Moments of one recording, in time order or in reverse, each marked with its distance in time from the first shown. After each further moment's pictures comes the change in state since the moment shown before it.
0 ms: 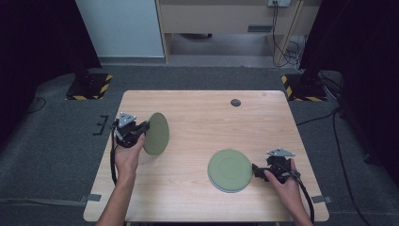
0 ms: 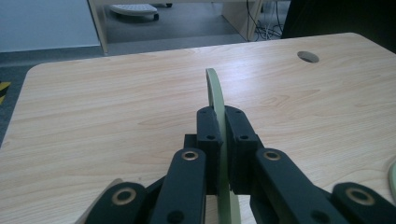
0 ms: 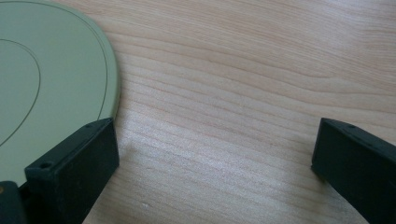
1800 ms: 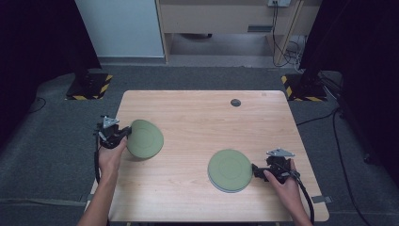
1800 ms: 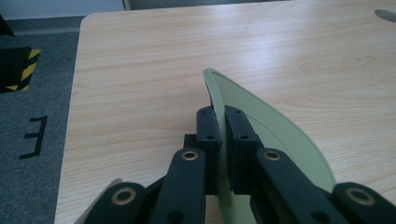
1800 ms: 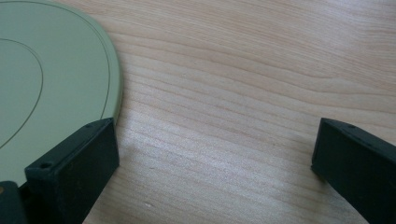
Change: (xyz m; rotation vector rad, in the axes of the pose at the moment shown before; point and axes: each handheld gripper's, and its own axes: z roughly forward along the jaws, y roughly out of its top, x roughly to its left) left arm 0.078 -0.036 0.014 0.108 0.070 -0.022; right arm 0.001 0.000 0.000 0.000 0.001 -0.003
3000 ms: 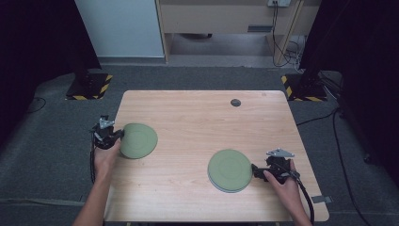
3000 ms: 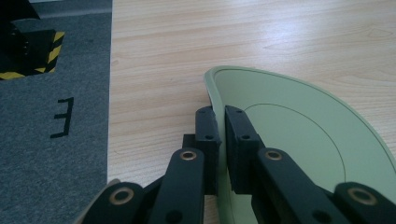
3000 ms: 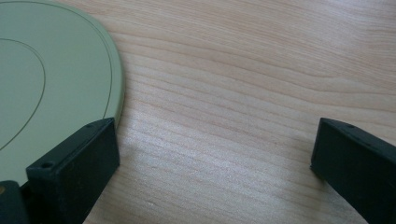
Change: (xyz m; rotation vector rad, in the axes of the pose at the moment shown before) left arm 0.032 -0.017 0.017 0.074 0.079 0.012; right arm 0.001 0.000 0.000 -0.002 -0.003 0.004
